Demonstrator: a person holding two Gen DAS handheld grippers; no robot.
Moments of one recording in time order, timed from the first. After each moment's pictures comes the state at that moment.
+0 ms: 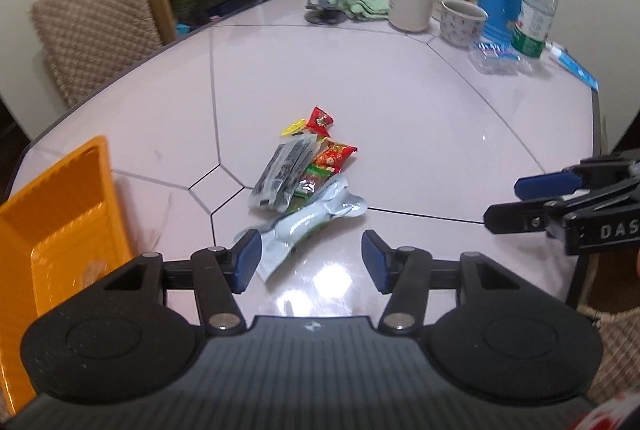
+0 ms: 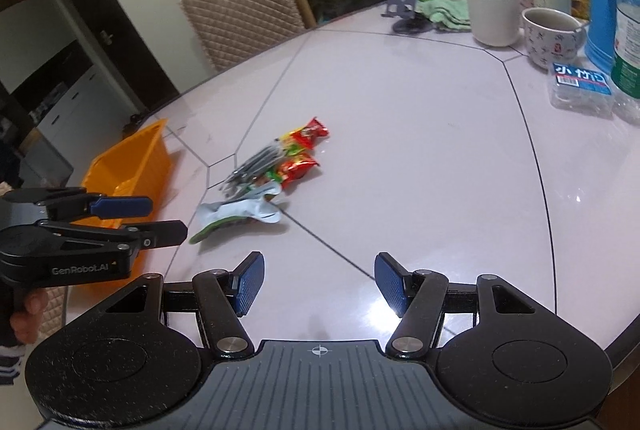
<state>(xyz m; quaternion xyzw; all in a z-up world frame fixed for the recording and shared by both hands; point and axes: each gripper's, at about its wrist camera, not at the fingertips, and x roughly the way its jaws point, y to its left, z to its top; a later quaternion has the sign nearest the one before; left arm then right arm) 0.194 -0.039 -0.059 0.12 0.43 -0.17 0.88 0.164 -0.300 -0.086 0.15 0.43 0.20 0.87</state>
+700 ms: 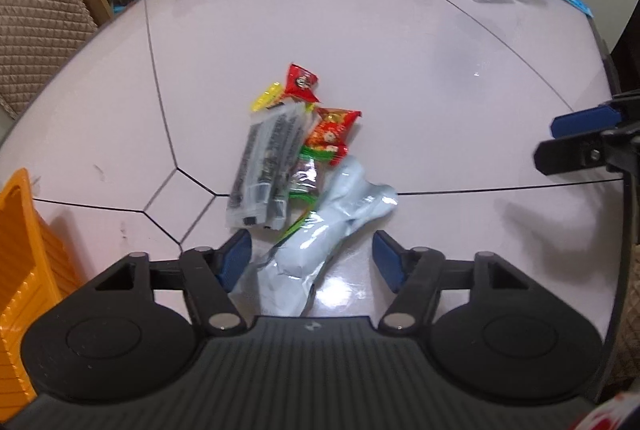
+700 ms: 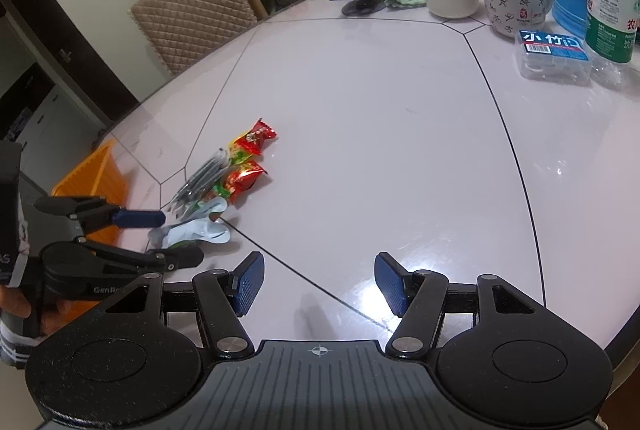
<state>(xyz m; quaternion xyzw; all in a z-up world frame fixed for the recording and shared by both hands) 0.257 -0.048 -0.118 0.18 0.48 -0.24 0.82 0.196 -0.314 -0.106 0.18 0.46 0.15 0.86</state>
